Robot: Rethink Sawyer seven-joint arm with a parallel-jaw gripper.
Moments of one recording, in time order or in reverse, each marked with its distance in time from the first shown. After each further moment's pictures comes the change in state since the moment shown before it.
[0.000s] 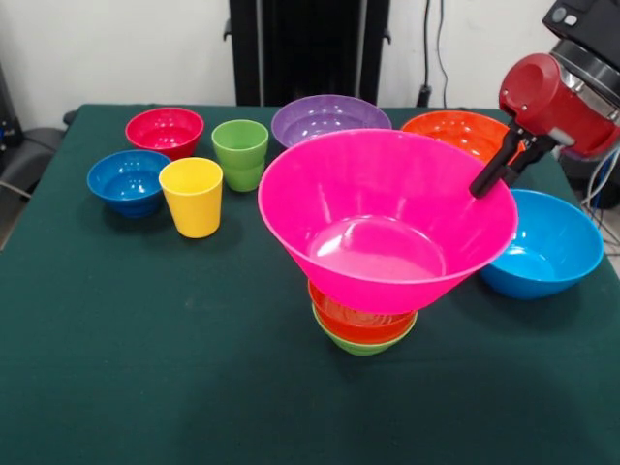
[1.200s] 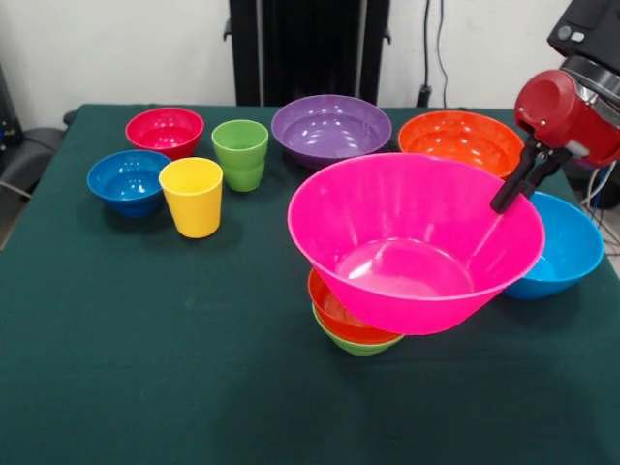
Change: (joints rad) arm 0.035 0.003 0.000 0.061 0.000 -0.139 0.000
